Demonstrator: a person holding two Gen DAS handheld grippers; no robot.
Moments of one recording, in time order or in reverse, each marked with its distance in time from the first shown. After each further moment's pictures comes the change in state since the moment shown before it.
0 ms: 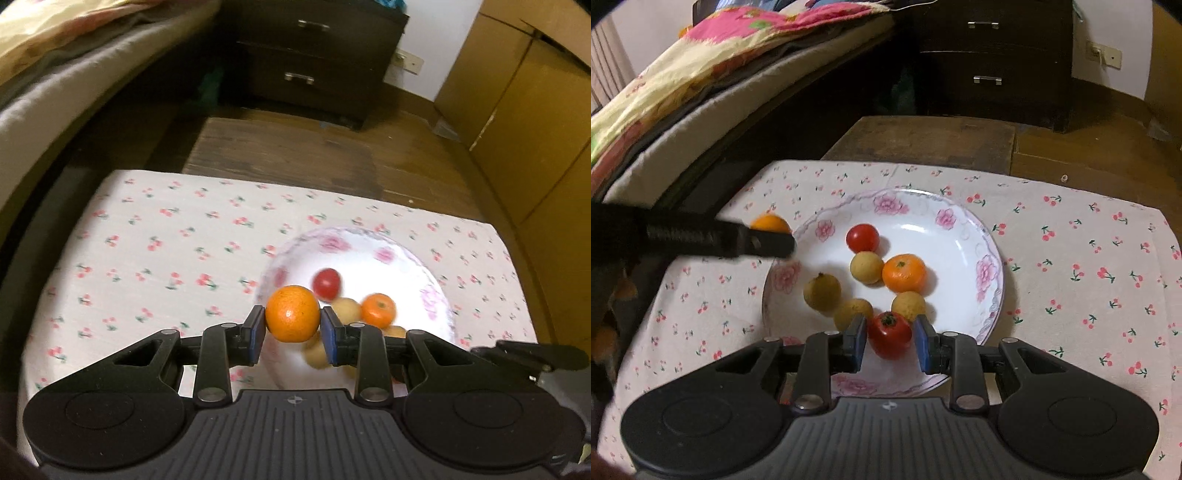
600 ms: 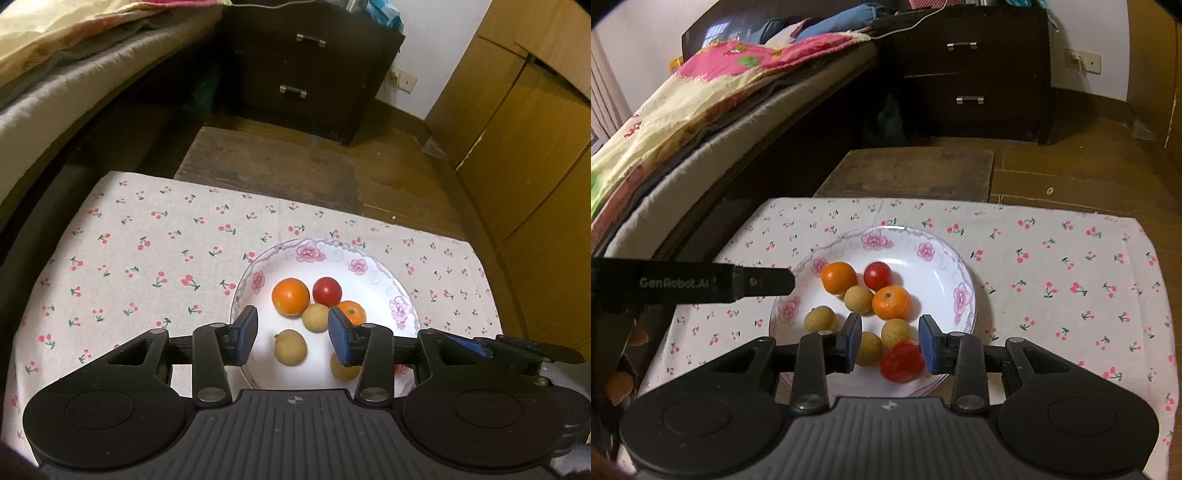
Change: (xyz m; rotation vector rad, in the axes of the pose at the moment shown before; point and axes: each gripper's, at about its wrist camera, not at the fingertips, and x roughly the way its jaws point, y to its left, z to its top) left arm -0.023 -0.002 -0.004 -0.057 -0.046 -0.047; right arm -0.032 -0.008 0.009 0.060 -0.075 -0.011
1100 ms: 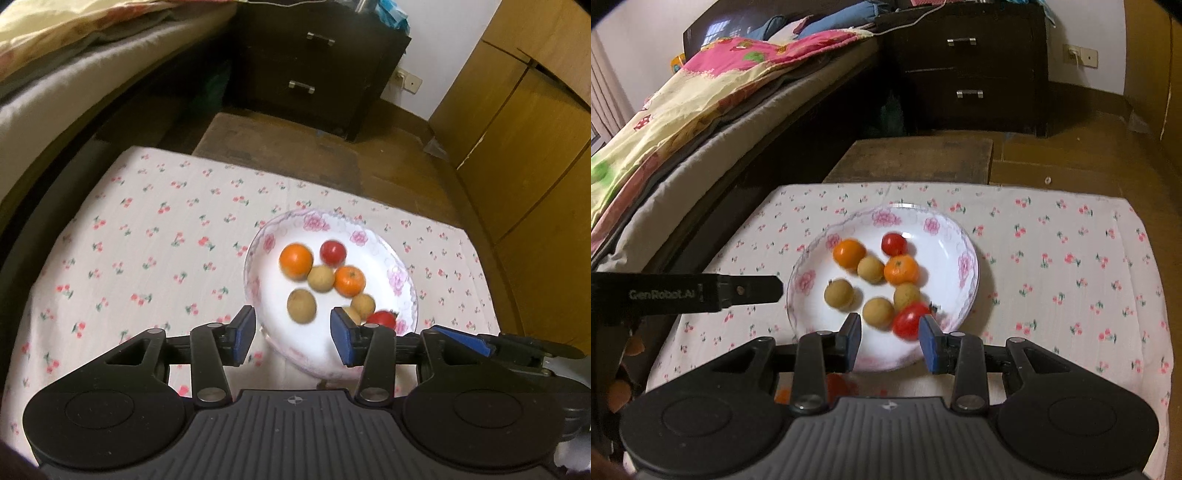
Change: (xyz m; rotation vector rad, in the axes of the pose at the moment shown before) left arm -0.026 0.008 -0.033 -0.037 0.013 0.003; right arm -0.021 0.010 -0.025 0.010 0.026 0.006
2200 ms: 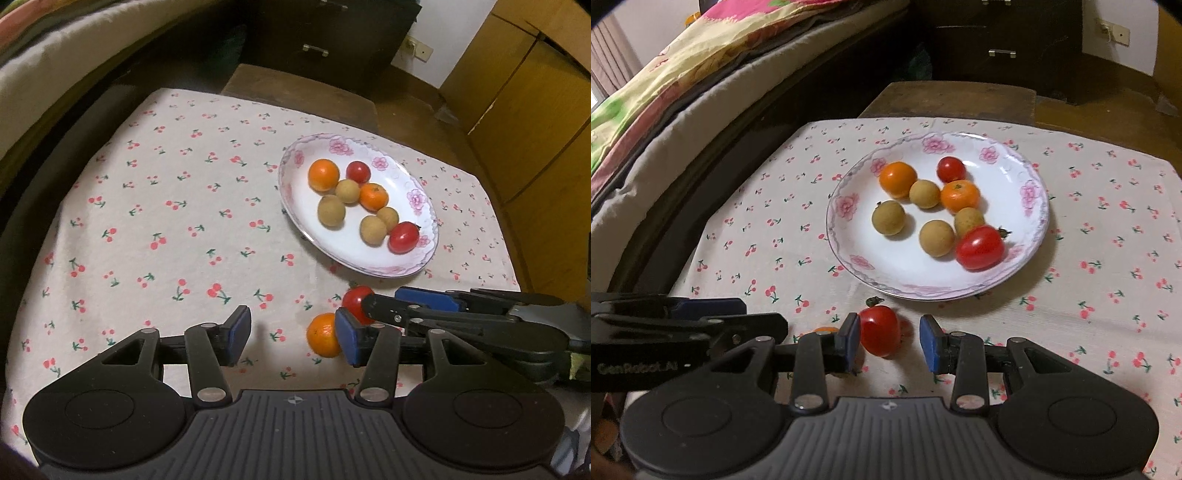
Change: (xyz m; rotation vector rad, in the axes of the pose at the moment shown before) left arm -0.015 0.020 -0.057 -0.006 0.096 0.033; right arm 0.032 0.039 -0.037 -0.056 0.129 0.041
